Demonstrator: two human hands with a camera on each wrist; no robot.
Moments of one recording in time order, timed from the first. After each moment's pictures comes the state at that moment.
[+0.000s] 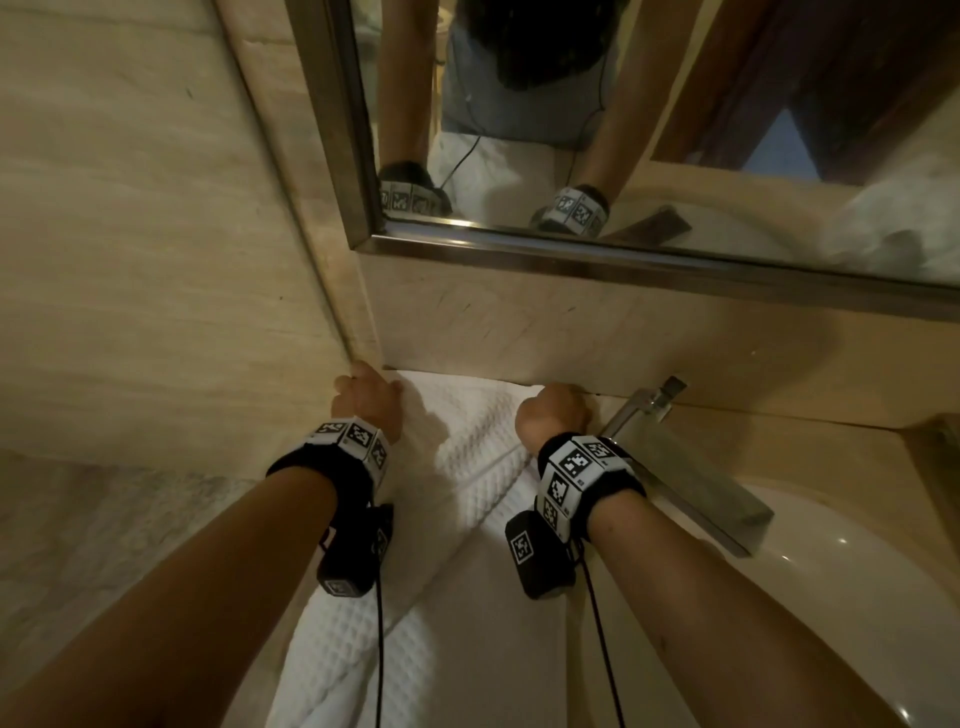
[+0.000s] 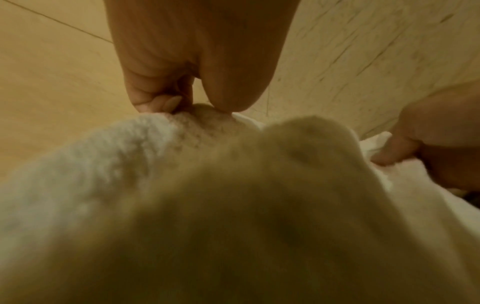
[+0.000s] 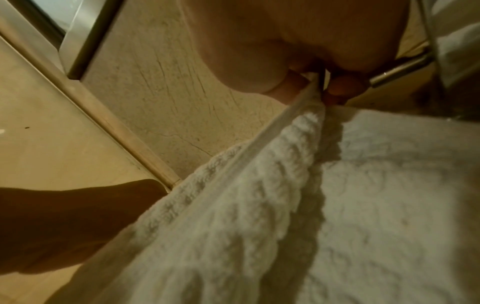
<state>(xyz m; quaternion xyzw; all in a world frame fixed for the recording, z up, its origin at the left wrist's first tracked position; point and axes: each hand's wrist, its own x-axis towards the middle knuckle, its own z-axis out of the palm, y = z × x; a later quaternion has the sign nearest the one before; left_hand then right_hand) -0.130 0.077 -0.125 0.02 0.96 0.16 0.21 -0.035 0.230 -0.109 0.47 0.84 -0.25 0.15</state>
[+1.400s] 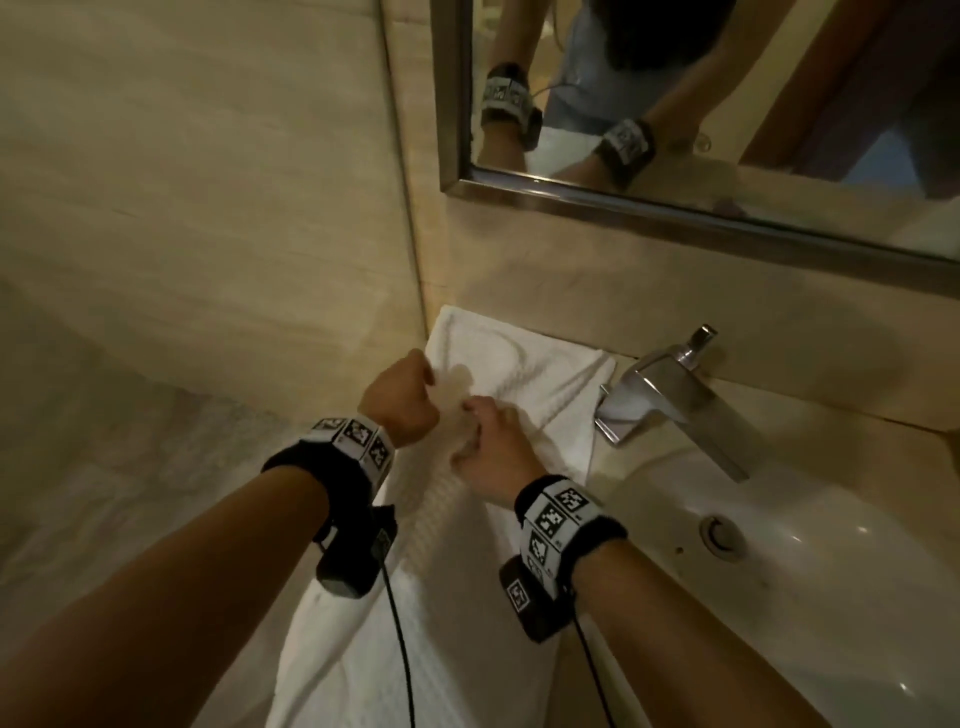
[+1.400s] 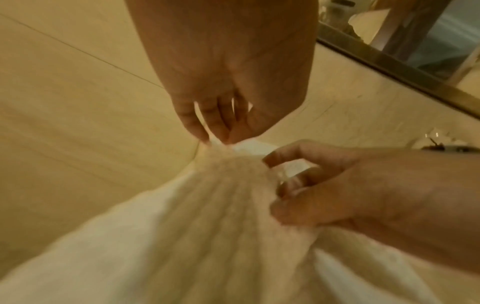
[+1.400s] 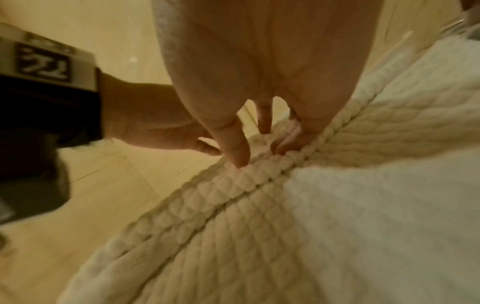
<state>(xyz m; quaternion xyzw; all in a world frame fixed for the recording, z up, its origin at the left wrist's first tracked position) -0.028 0.000 -0.076 0.14 0.94 0.25 0.20 0.057 0.117 -0.116 0.17 0.85 -0.47 0.15</state>
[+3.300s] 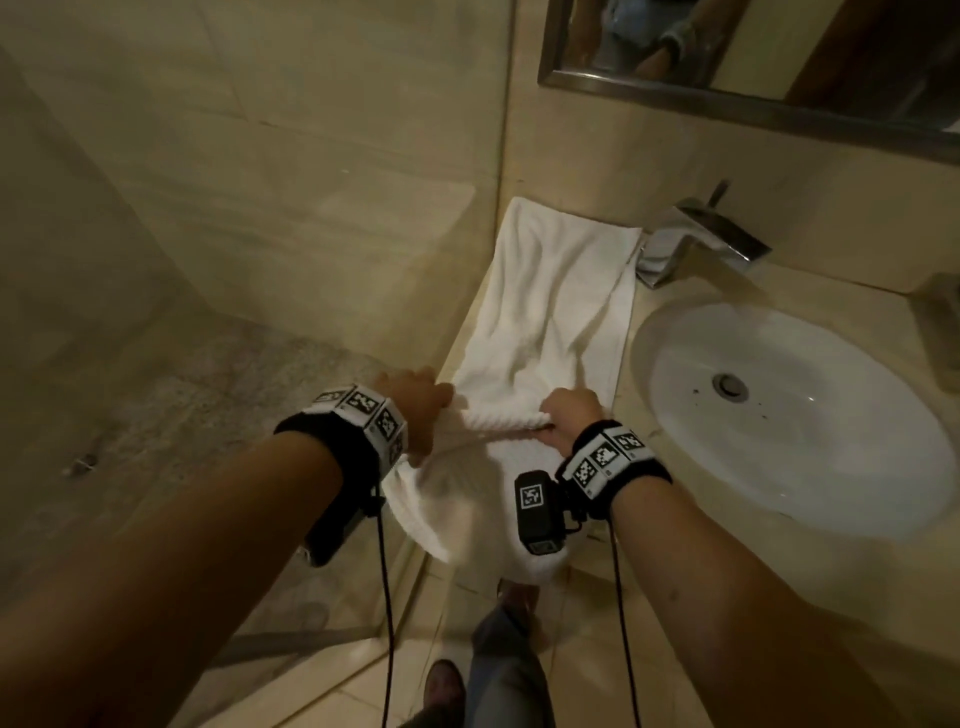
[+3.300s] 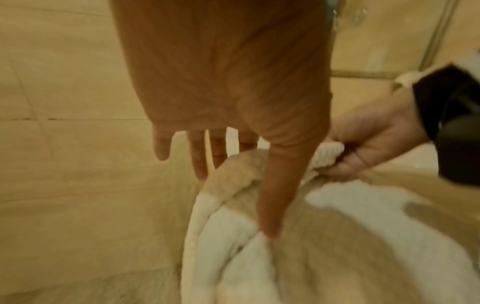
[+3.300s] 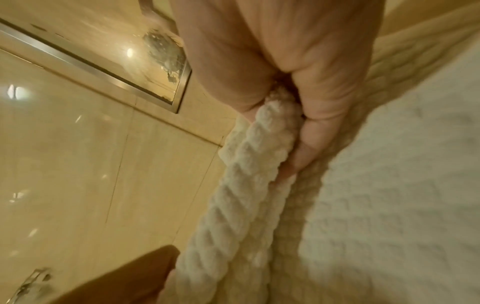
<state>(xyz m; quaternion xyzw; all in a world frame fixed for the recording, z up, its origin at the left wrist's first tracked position) 0.207 -0.178 -0.051 0.30 0.90 -0.17 0.28 0.259 0.002 -0.104 0.39 0.72 -0.56 0.15</state>
